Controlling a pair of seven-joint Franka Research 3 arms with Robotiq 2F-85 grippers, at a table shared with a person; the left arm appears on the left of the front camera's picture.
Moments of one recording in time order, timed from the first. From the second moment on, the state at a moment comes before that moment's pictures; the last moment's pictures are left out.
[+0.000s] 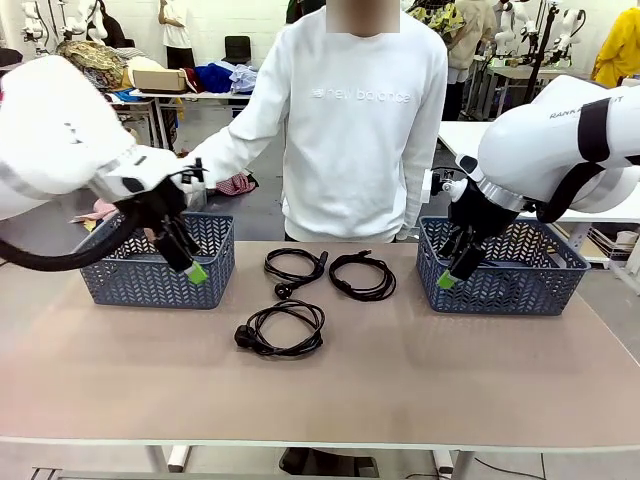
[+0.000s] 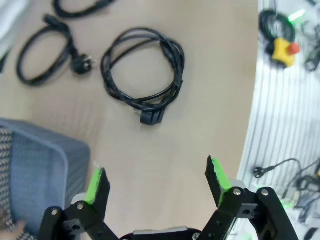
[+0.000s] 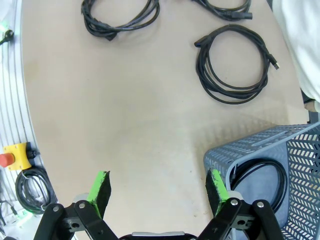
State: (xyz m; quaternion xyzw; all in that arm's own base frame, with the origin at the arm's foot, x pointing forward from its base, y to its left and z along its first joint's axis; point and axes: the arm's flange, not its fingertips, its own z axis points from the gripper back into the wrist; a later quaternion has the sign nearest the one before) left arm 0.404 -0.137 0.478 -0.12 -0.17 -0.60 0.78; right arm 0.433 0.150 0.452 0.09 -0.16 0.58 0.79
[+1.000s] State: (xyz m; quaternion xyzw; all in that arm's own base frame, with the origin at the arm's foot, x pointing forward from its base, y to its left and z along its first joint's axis) left arm 0.428 -0.240 0.414 -0.05 -0.08 -0.72 0.69; right arm 0.433 0.150 0.452 0.09 -0.16 0.58 0.79
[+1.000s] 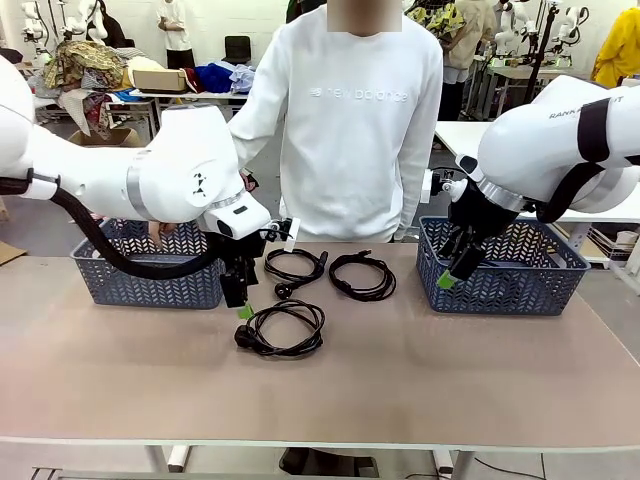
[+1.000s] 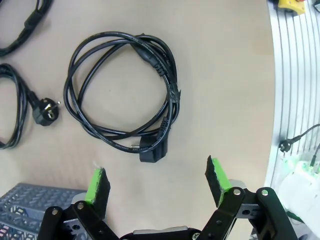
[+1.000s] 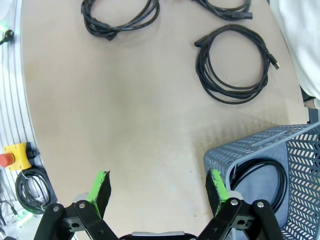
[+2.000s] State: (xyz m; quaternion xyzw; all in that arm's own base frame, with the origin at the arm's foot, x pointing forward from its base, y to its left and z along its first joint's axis) left arm 0.419 -0.263 0.395 -0.05 -0.07 -0.73 0.68; right arm 0.433 0.150 0.452 0.09 -0.16 0.58 0.79
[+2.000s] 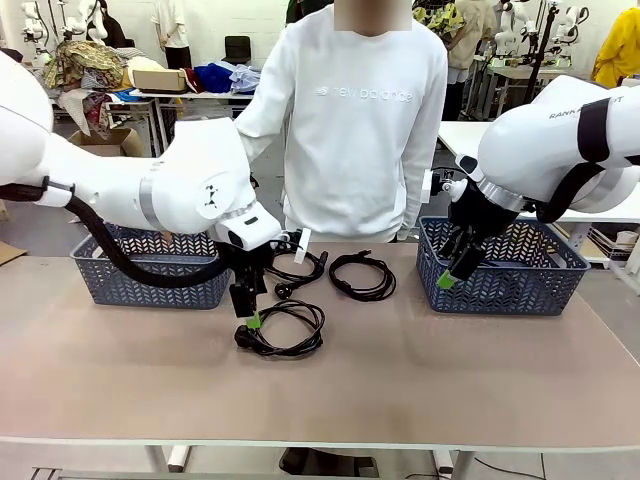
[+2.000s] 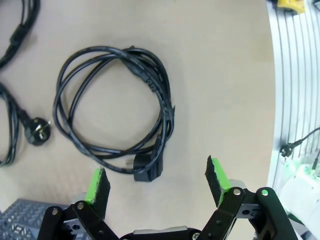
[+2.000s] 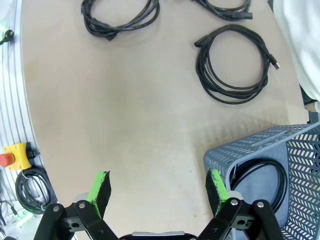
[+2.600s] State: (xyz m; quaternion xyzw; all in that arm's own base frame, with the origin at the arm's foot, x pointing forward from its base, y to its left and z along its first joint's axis) left arm 0.400 -0.296 0.346 -0.06 -0.04 -0.75 0.65; right arm 0.433 0.150 0.452 0.09 -0.16 0.58 0.79
